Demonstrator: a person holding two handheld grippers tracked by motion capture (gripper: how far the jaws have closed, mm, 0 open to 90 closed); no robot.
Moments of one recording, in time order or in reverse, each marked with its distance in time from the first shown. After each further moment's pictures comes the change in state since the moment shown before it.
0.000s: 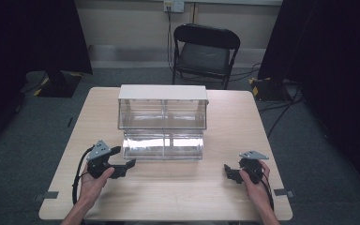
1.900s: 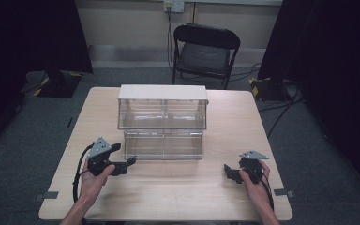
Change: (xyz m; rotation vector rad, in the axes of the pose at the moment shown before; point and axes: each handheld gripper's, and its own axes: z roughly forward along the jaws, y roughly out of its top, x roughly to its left) left arm -0.005 0.012 -0.002 -0.026 0.015 -0.010; right arm 0.000 0.000 0.000 0.002 0.000 0.000
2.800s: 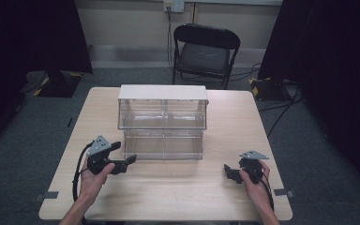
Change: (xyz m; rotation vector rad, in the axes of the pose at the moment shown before) left arm 0.000 0.007 -0.002 0.008 0.001 0.010; right arm 0.000 0.000 0.000 0.000 0.000 0.000
